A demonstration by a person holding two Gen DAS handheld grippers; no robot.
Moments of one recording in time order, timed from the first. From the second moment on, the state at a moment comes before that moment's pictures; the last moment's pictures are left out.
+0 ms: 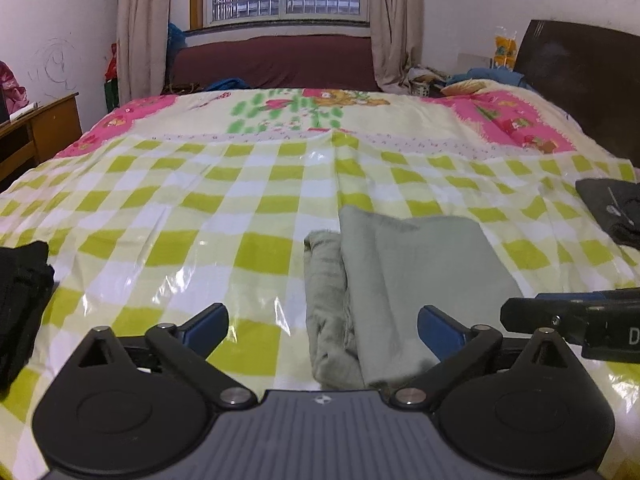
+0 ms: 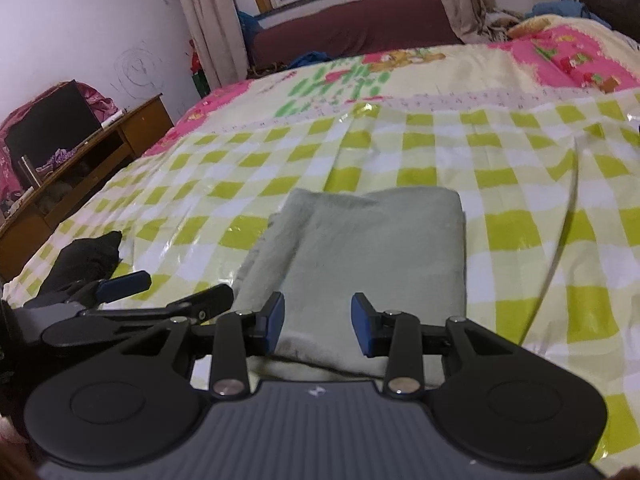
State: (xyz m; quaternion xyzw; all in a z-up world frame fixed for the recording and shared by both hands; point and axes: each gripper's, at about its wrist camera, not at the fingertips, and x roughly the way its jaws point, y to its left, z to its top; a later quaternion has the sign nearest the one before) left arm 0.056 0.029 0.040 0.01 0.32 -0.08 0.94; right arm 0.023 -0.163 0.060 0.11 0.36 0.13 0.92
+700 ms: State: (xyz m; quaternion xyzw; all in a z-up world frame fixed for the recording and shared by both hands) left arm 0.044 0.015 0.033 0.06 0.34 -0.05 0.94; right arm 0.014 -0.162 0.036 0.11 0.39 0.12 0.90
